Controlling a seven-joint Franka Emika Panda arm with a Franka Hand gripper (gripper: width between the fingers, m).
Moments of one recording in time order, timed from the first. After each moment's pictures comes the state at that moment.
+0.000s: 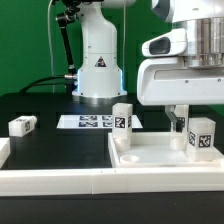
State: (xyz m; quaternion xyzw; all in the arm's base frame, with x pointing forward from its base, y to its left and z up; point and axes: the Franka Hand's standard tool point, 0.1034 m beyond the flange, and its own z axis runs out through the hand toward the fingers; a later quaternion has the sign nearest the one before) arm 0.623 0.123 0.074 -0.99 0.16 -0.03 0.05
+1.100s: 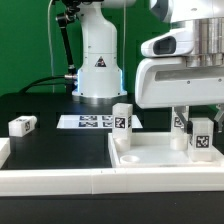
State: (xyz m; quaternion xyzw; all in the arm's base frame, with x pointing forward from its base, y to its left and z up) arm 0.622 0.118 0.074 -1.00 0.05 -0.03 0.04
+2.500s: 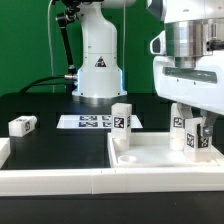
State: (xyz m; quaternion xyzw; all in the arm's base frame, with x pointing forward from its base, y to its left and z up) arm 0.622 0.112 0.073 -0.77 0.63 0.01 0.05
